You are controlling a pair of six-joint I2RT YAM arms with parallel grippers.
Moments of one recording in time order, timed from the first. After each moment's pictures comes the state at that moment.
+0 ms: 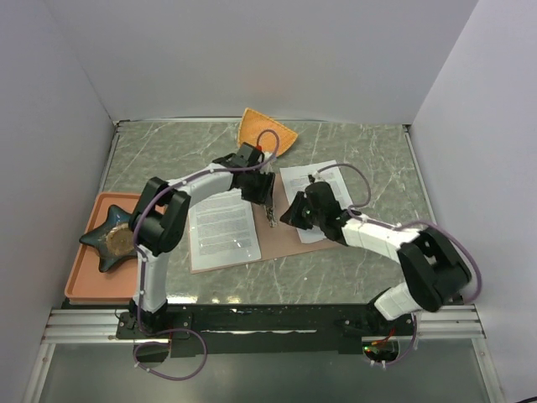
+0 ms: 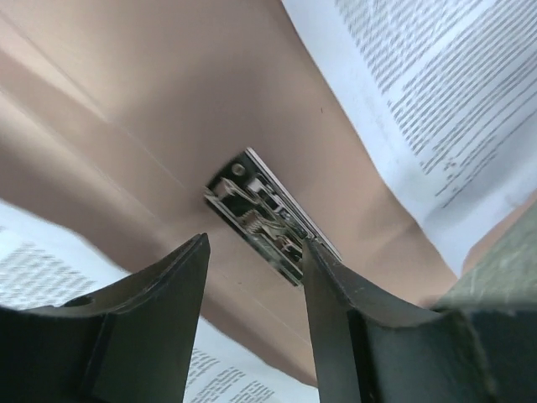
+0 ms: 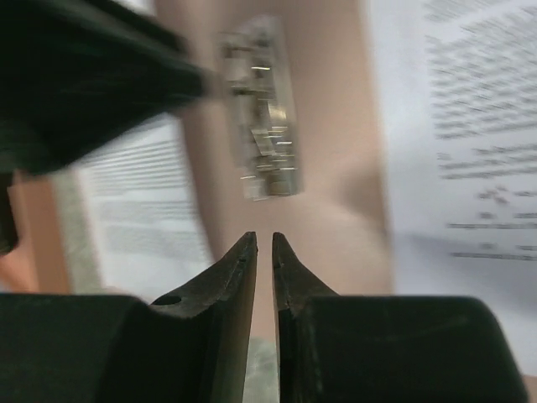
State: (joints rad) left arm -0.56 2.04 1.51 -0.44 0.29 -0.26; right arm 0.58 1.50 0.72 0.07 -0.09 0.83
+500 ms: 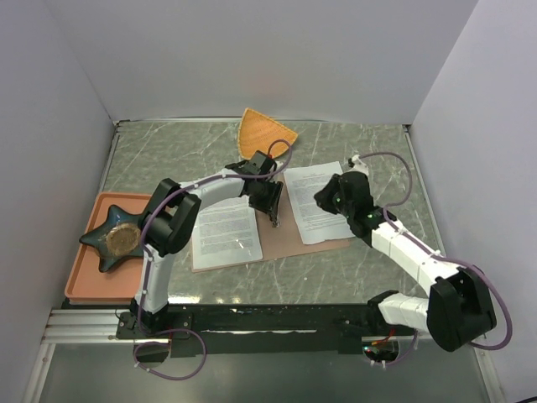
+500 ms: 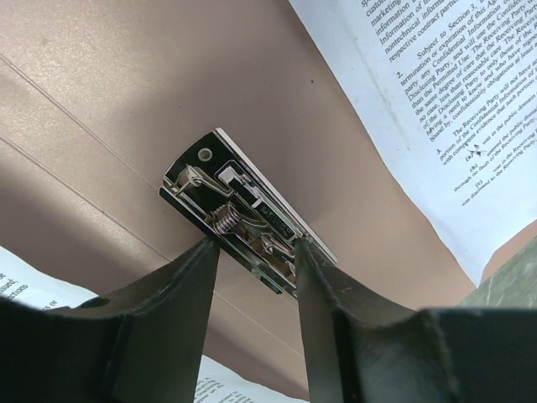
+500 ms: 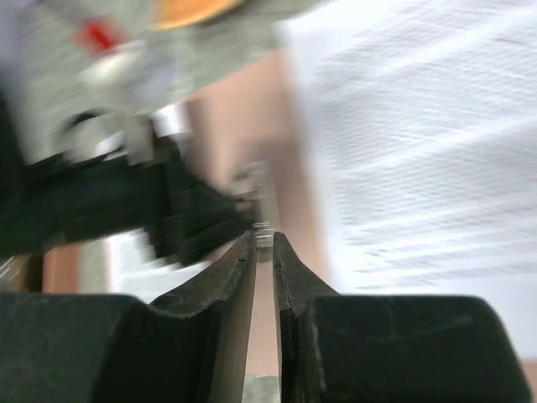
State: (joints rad) left arm -0.65 2.10 1.53 -0.48 0.21 -0.28; right arm 0.42 1.18 0.72 -0.04 0.05 0.70
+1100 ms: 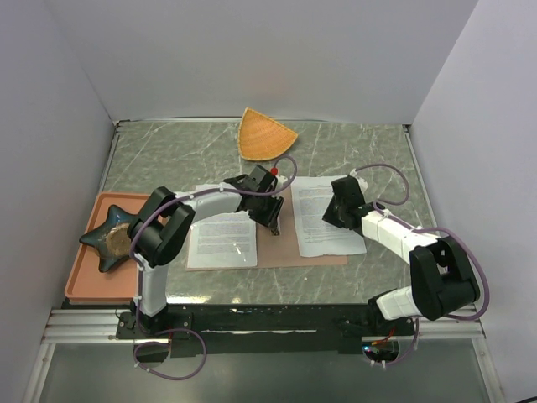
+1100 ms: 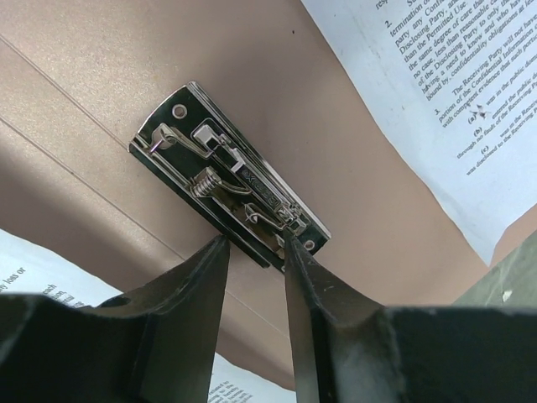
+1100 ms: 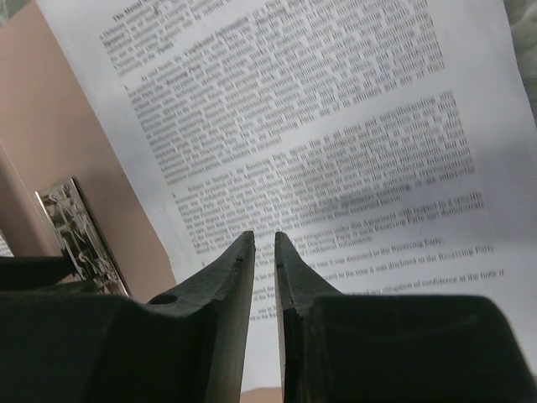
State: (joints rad) left arm -0.71 1.97 1.32 -0.38 0.22 -0.19; right arm 0.35 1.38 0.73 -0.25 0.15 0.73
